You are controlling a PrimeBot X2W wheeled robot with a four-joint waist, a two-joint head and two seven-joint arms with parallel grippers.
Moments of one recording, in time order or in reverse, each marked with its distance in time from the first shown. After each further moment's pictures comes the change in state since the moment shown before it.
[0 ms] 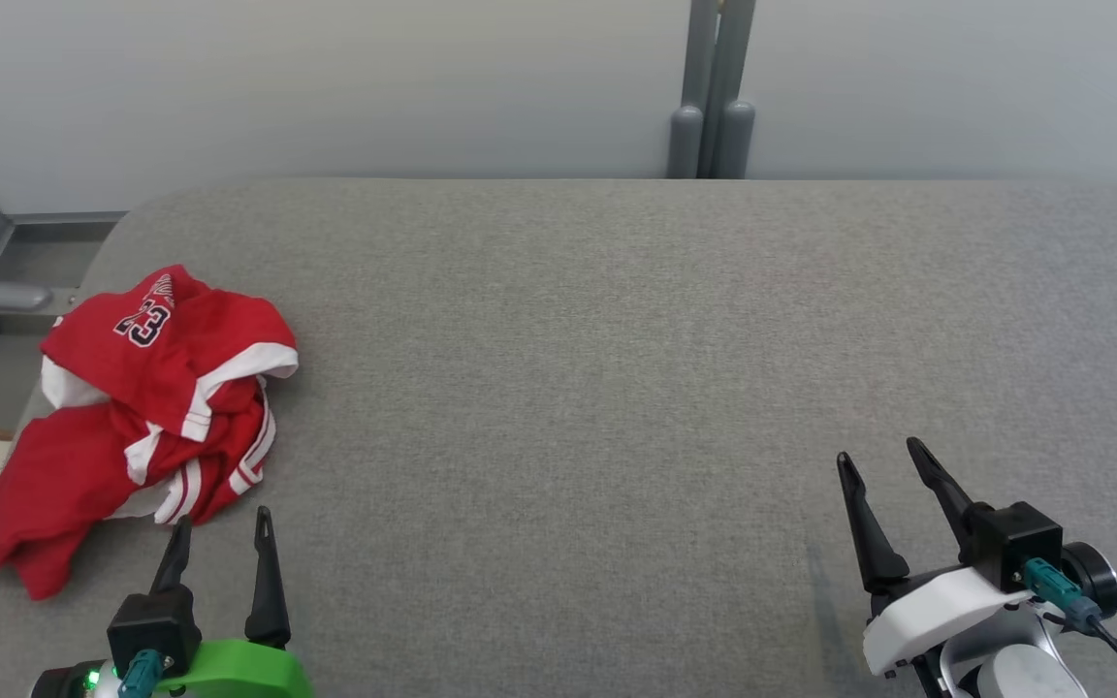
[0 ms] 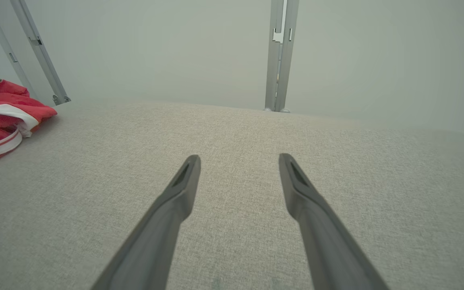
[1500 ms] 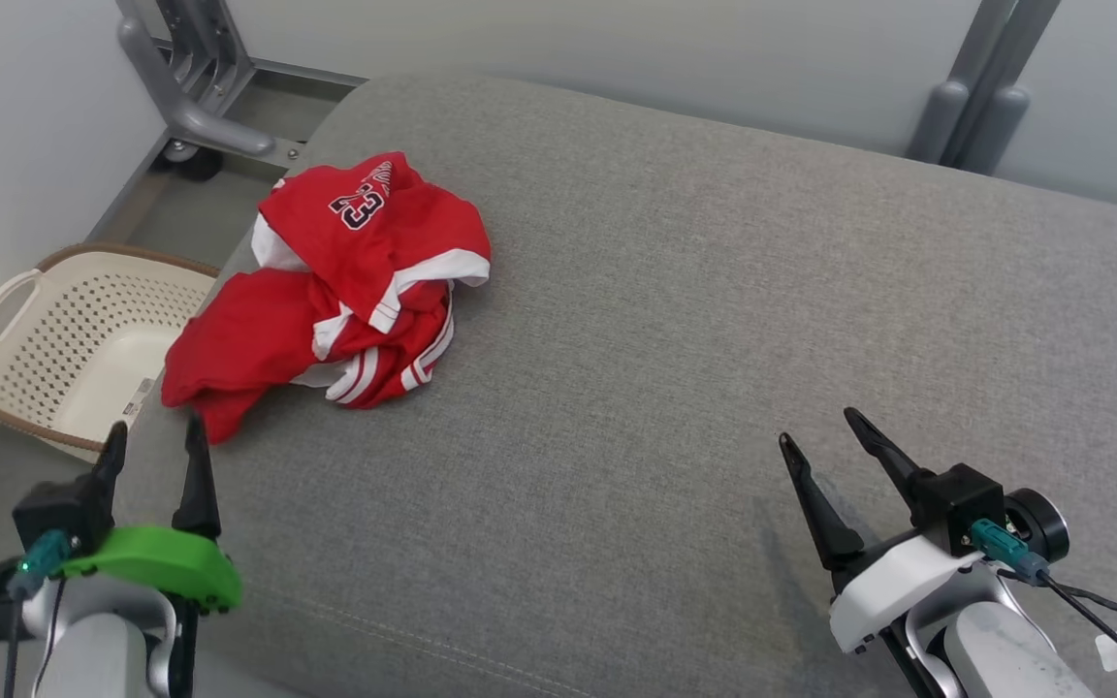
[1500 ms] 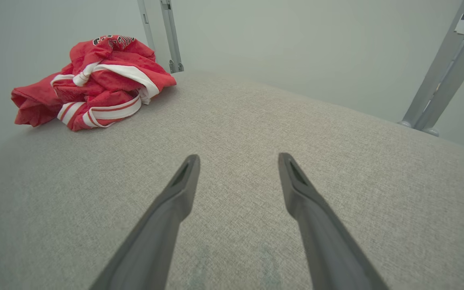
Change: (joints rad) left arm -0.234 0.098 0.042 0.228 -0.115 -0.091 0.000; right arm -0.115 -0.075 0.184 0.064 0.059 0.000 -0.001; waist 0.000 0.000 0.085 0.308
